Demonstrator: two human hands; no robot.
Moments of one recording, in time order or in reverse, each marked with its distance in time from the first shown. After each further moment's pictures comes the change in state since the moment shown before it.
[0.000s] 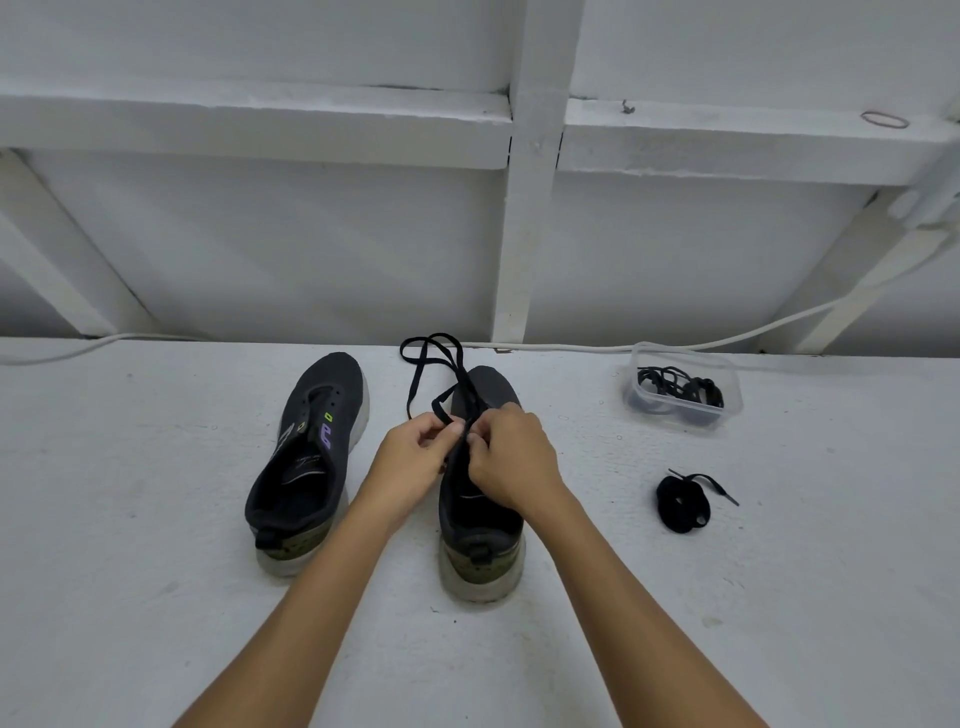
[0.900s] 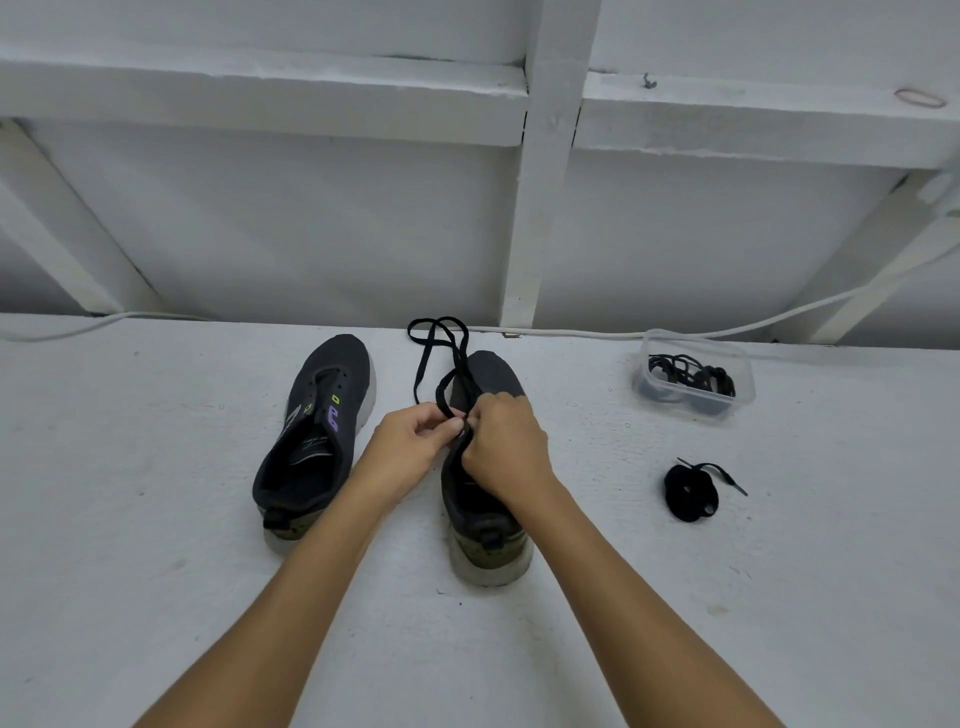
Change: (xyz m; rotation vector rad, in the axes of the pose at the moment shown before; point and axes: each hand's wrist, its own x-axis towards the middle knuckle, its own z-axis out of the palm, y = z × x) left_hand -0.002 -0.001 -0.012 0.113 -0.014 0.006; right_hand -0.001 -0.013 0.012 -0.063 0.006 -0.014
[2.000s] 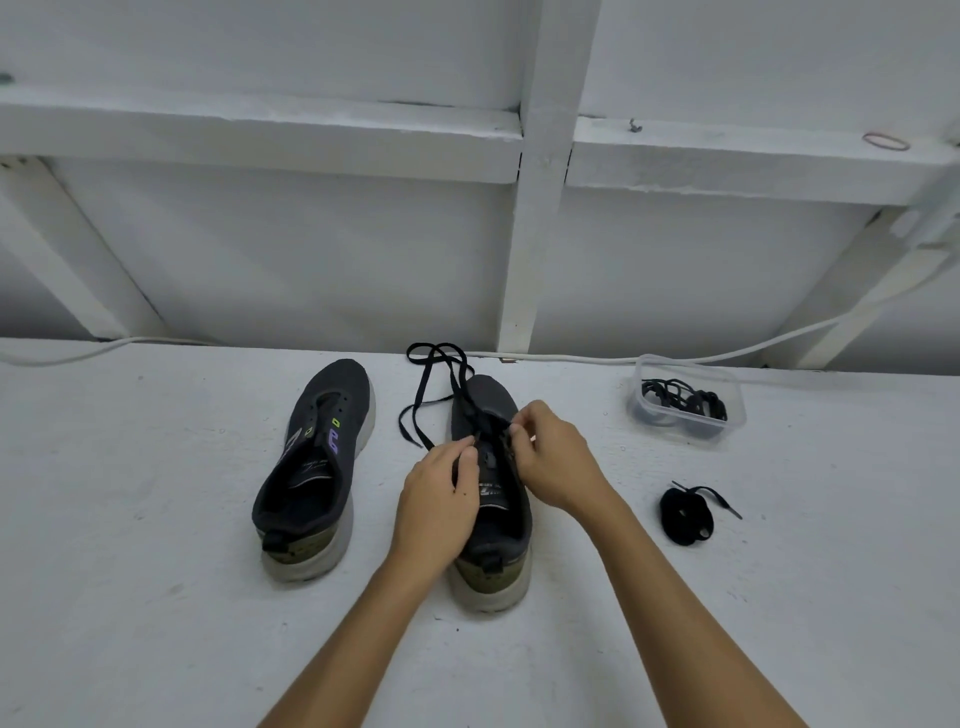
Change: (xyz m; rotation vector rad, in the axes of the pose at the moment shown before) left_hand -0.039 0.009 0.042 0.315 0.181 0.148; right_hand 0.006 0.056 -0.025 0.237 0.032 -0.009
